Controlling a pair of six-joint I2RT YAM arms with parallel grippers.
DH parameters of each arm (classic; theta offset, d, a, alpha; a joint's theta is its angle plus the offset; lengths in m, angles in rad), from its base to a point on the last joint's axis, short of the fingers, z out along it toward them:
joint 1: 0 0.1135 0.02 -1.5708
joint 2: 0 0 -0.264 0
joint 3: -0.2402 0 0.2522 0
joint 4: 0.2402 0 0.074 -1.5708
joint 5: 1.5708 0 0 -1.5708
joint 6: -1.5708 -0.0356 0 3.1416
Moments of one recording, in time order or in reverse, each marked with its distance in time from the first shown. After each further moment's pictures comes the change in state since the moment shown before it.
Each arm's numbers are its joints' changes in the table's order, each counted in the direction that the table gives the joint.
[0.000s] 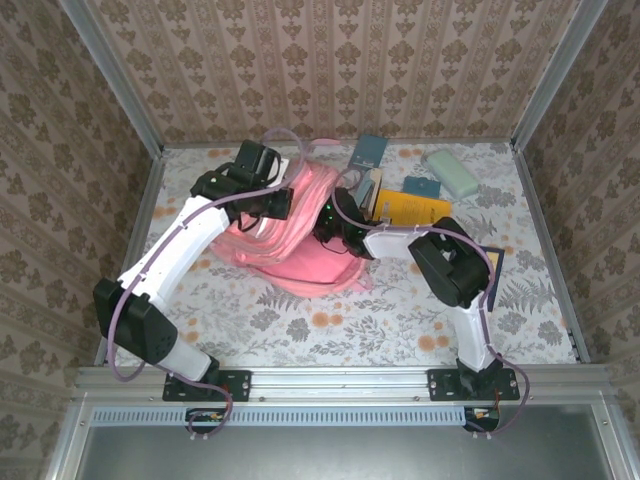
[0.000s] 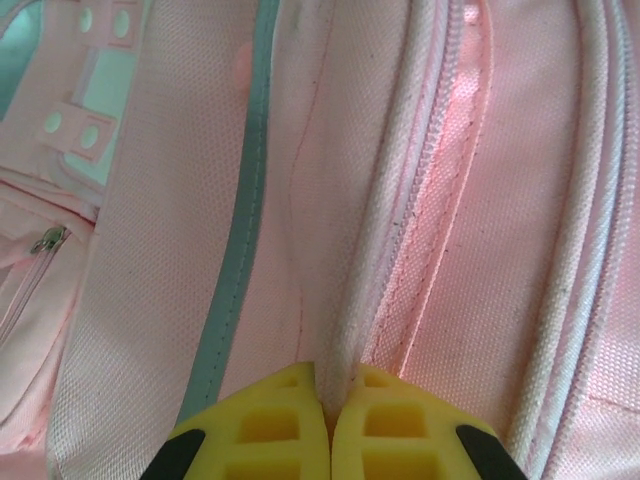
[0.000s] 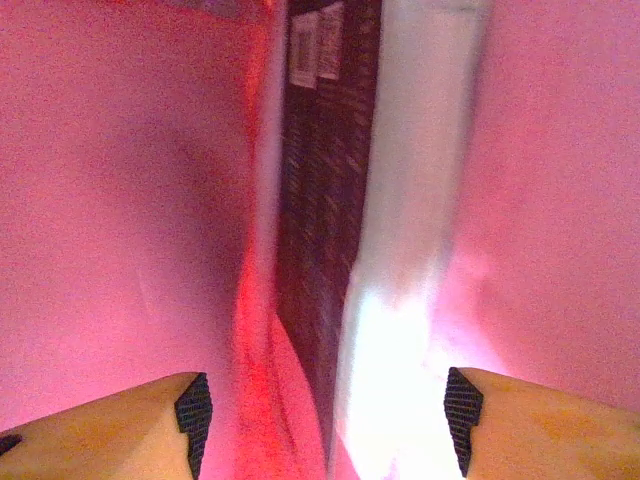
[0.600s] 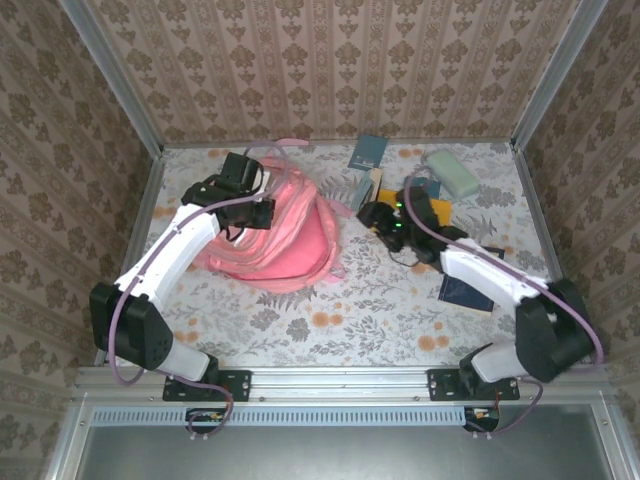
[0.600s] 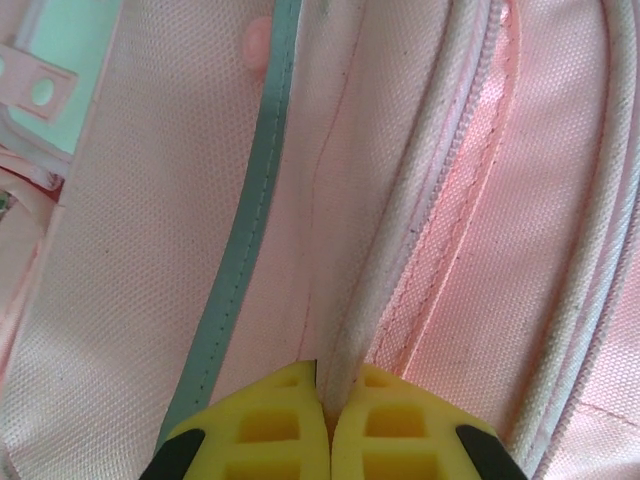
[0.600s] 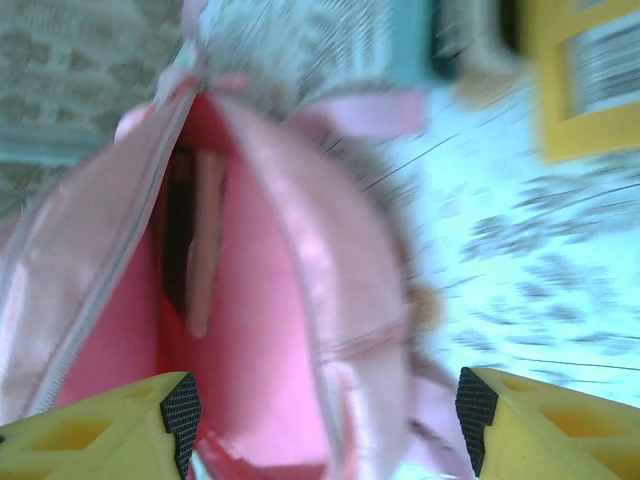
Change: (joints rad) left arm 0.099 -0.042 0.168 -0.043 -0.010 -0.034; right arm -0.236 -0.685 0.349 0.540 -0.002 0.302
